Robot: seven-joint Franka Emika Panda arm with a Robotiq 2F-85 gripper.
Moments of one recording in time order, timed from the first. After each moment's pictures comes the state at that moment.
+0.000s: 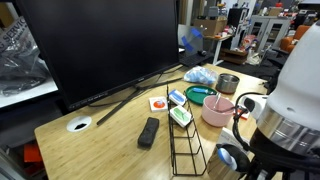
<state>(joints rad) 0.36 -0.09 0.36 -2.73 0.16 2.69 0.56</state>
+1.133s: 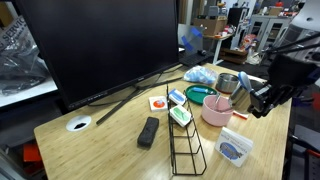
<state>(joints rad) 0.10 -0.50 0.34 -2.78 0.04 2.35 0.87</state>
